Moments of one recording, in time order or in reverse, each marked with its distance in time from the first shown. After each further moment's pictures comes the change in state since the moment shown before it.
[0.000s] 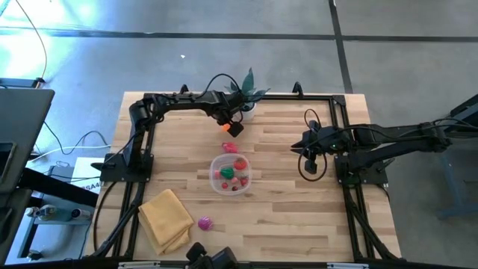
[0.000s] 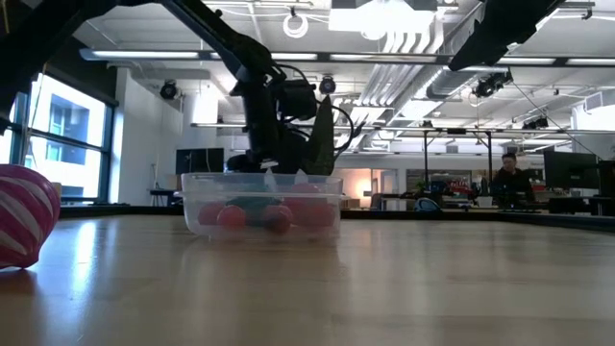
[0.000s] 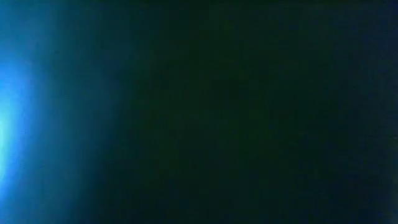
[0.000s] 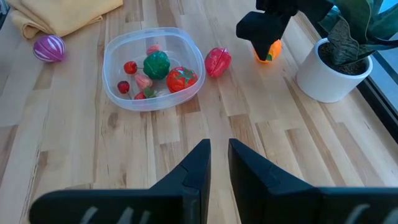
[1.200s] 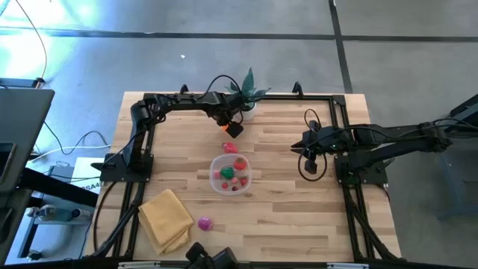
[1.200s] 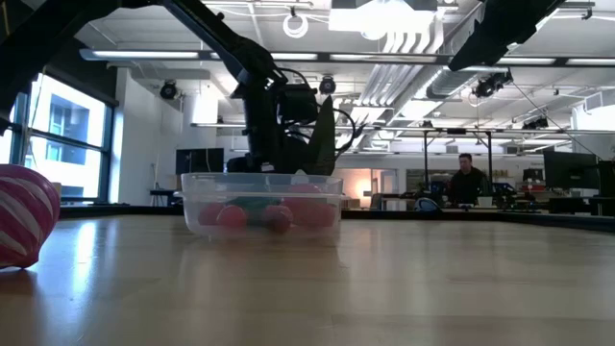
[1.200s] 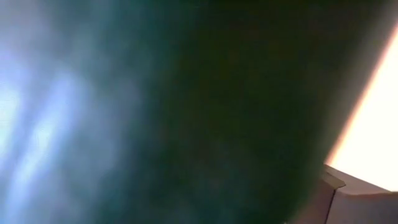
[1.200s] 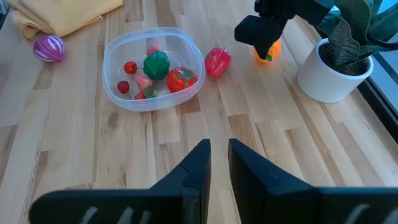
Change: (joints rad) left arm 0.000 0.016 0.000 -0.010 -0.023 0.004; right arm 0.000 0.000 0.000 0.000 0.000 0.000
